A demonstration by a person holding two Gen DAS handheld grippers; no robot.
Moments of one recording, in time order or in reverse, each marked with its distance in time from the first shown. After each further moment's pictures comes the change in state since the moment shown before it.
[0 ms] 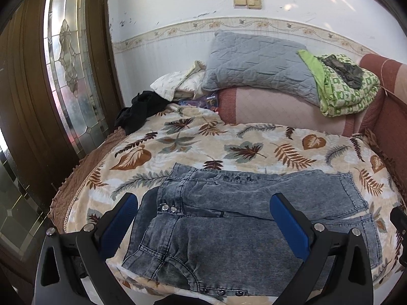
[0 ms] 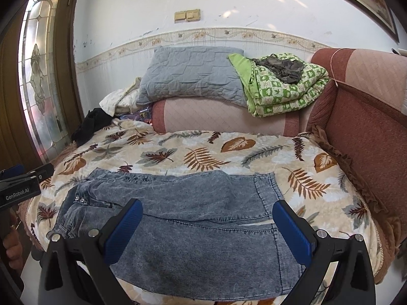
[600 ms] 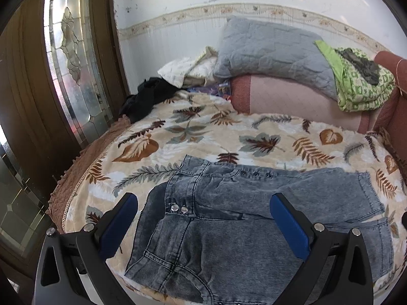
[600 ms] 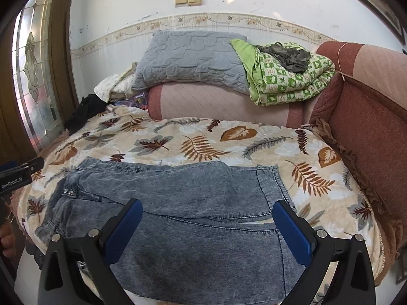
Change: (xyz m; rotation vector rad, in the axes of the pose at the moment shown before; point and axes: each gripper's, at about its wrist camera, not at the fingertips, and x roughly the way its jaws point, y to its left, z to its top) left arm 0.058 0.024 0.002 -0.012 0.072 0.029; right arm 0.045 0.000 0.000 -0.020 0.080 -0.022
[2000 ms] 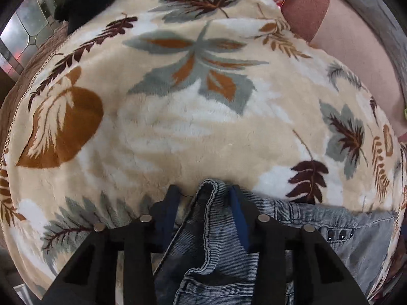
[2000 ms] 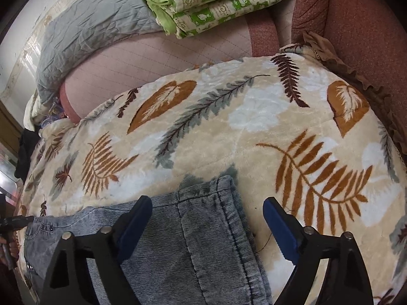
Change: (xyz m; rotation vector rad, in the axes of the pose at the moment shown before) left arm 0.353 0.063 0.069 -0.122 0.629 -0.154; right arm 0.267 -0.194 0.056 0.329 0.322 0.001
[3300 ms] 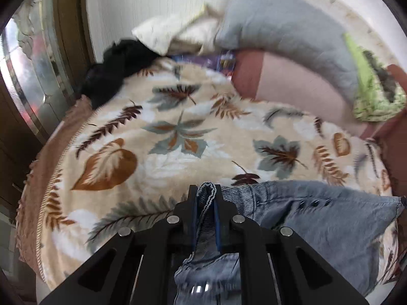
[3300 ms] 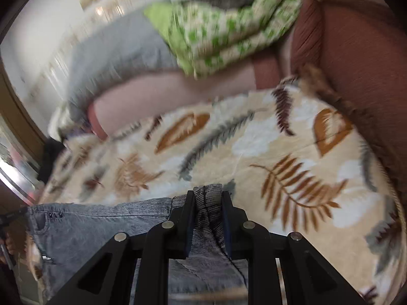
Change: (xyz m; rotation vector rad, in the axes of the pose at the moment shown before) left arm -0.177 -0.011 -0.075 0.142 -0.388 -0.055; right arm -0.107 -0.022 -0.018 -0.009 -0.177 0.108
